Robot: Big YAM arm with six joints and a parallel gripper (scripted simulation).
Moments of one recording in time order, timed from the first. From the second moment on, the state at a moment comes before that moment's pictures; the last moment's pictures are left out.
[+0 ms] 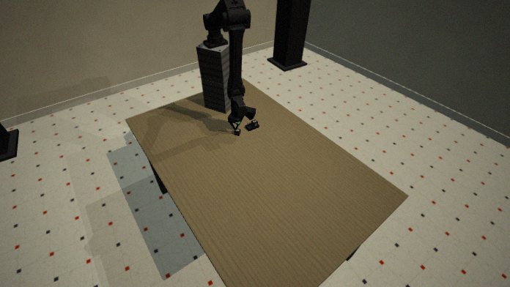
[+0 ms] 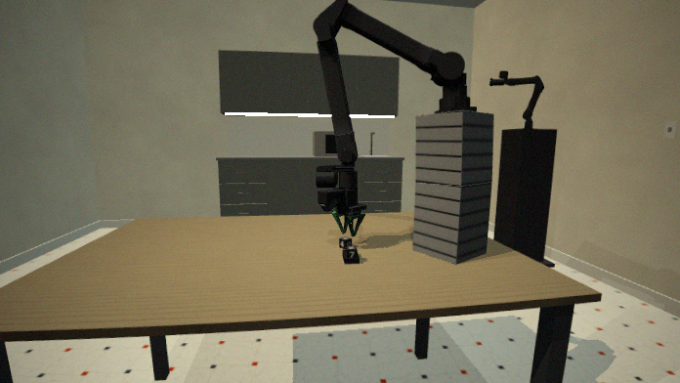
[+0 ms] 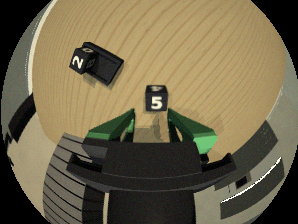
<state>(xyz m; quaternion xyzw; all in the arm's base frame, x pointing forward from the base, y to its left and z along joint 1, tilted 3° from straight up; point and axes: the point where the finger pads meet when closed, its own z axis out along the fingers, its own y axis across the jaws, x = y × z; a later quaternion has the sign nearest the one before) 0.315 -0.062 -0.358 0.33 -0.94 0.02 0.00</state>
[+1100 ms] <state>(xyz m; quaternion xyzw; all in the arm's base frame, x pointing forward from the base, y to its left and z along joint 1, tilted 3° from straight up) 0.329 -0.060 -0.315 0.33 -0.93 0.07 0.11</state>
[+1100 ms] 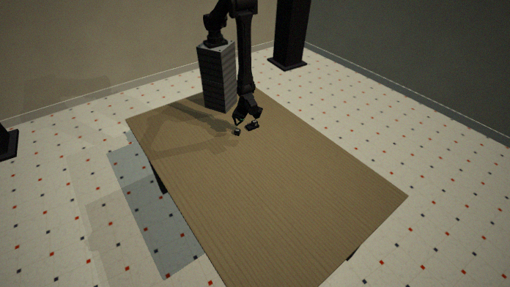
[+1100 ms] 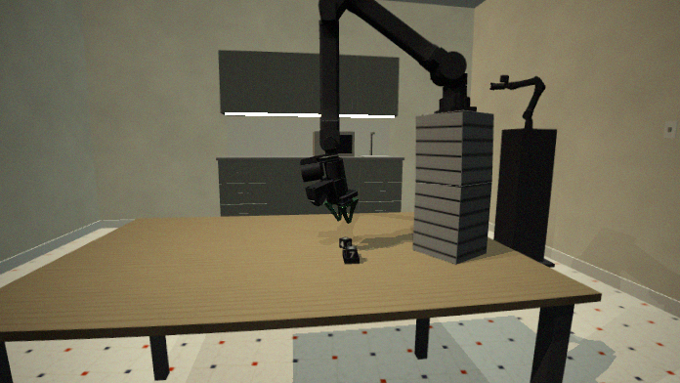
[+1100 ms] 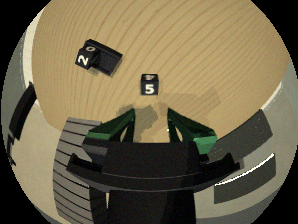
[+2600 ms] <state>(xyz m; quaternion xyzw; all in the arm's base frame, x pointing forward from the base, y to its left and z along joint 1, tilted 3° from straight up) 0.327 -0.059 -0.319 0.29 -0.87 0.14 0.36</state>
